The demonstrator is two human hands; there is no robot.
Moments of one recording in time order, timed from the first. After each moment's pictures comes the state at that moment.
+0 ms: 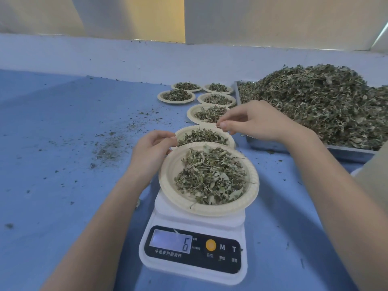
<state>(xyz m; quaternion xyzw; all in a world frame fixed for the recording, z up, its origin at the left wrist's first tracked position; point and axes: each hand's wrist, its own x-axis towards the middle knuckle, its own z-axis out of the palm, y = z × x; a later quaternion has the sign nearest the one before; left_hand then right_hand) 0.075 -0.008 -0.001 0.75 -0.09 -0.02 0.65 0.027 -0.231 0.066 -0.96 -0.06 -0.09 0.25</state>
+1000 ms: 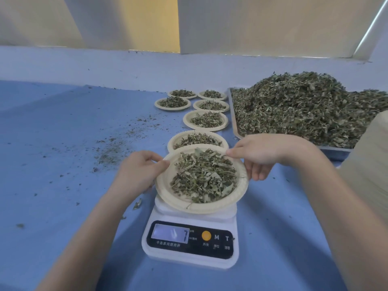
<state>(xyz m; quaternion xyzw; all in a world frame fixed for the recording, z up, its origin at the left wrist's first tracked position) 0.050 0.024 -0.001 0.84 -0.12 -0.04 0.53 -0.023 -0.208 0.070 -0.94 0.13 0.16 0.27</state>
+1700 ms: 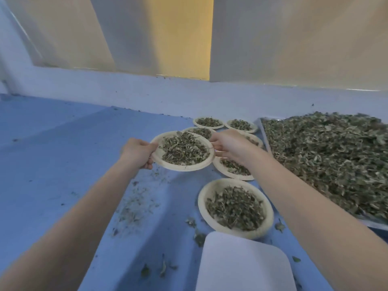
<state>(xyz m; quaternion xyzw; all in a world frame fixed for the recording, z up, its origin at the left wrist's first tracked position) 0.245 0.044 0.059 0.80 0.00 0.00 0.60 0.201 -0.169 0.090 -0.78 0.17 -0.02 0.60</state>
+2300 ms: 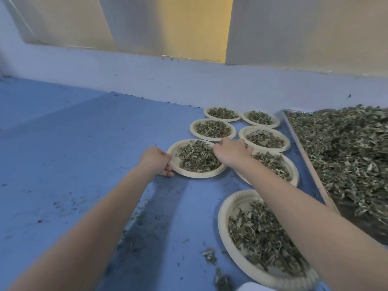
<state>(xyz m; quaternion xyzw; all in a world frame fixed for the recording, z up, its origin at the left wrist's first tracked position) 0.326 0.018 -0.004 0.82 0.03 -0.12 0.56 0.296 -0.169 0.018 -0.96 0.20 0.00 0.18</state>
